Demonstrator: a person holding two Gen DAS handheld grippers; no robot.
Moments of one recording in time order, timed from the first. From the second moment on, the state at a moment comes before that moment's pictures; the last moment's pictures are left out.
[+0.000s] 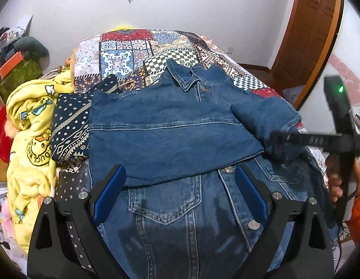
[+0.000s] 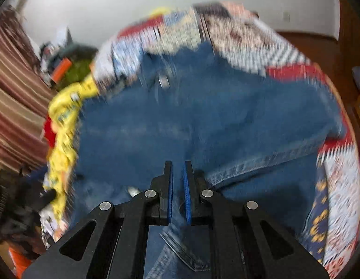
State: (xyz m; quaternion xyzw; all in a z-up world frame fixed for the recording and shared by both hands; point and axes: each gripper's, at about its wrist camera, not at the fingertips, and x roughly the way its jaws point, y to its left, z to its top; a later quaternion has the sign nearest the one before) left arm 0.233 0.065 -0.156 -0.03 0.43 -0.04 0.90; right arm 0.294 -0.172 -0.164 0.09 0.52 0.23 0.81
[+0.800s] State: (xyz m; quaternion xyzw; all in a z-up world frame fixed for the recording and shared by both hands) left arm 0.337 -0.133 -0.134 0.11 0.43 -0.20 0.87; right arm 0.256 -0.329 -0.104 0.06 0.40 0.06 0.91
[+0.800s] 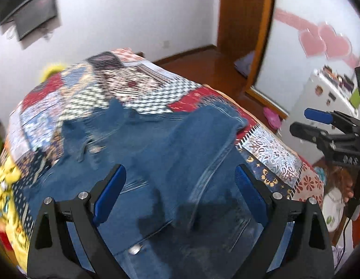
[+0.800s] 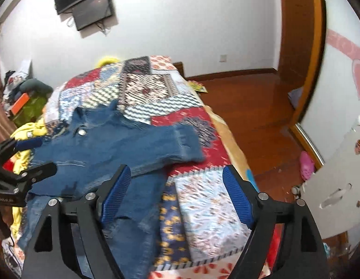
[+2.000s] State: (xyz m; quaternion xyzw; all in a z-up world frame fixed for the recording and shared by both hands) left arm 0.318 0.002 -0.172 0.04 0.46 -0.10 0.88; right arm 0.275 -0.297 -0.199 0.04 0.52 0.10 0.85
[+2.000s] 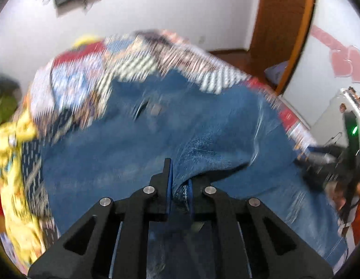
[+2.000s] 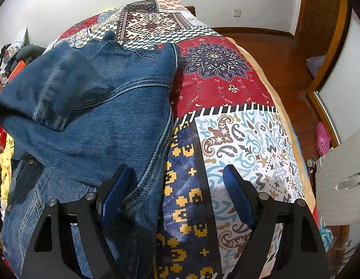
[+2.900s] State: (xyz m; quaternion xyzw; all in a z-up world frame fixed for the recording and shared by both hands) left arm 0.299 -0.081 -0.186 0.16 0.43 -0.13 0.88; right arm 0.276 -0.282 -0.180 0.05 0.52 0.10 0.85
